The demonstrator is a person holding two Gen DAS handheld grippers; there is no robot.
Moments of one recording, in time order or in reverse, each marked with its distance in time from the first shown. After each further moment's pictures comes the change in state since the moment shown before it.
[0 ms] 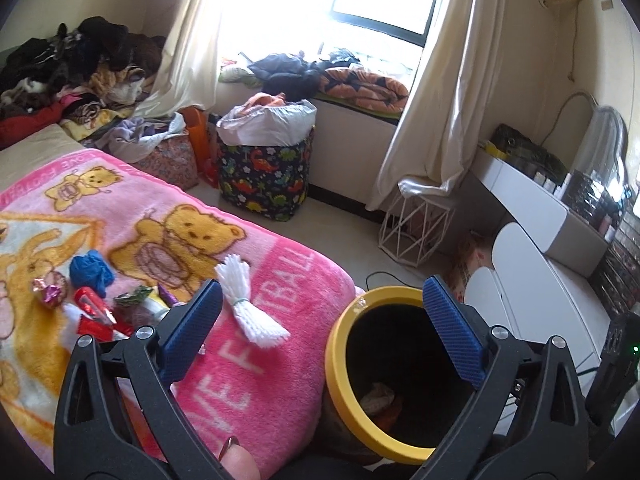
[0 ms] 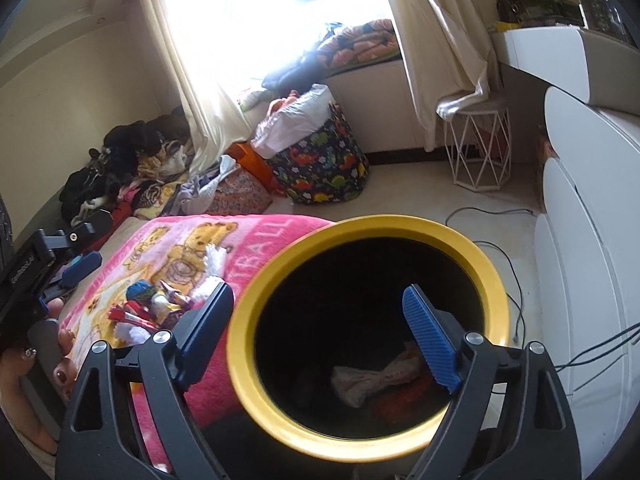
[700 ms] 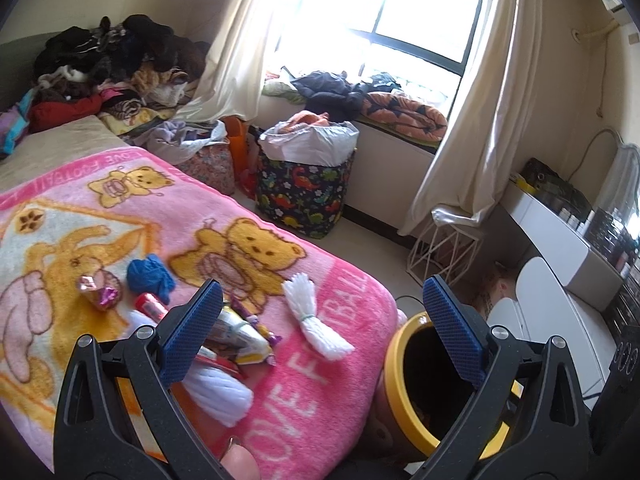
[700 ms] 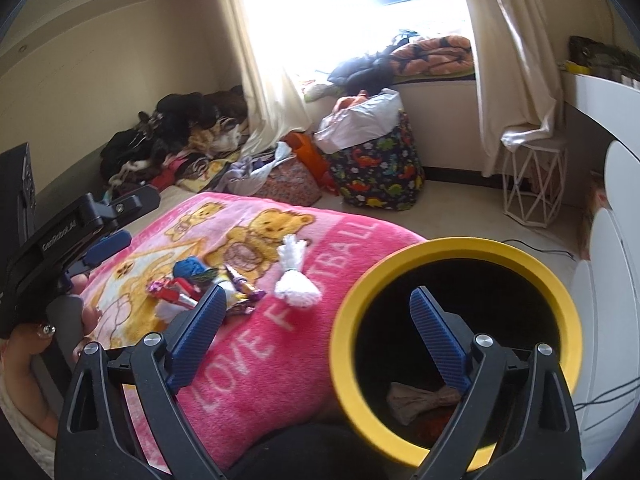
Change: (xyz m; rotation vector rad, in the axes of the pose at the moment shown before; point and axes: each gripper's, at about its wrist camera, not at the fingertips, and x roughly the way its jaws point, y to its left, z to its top) left arm -0.033 0.067 0.011 -0.090 -0.065 0.094; right arm 0.020 0.099 0.002 -0.192 0.017 0.130
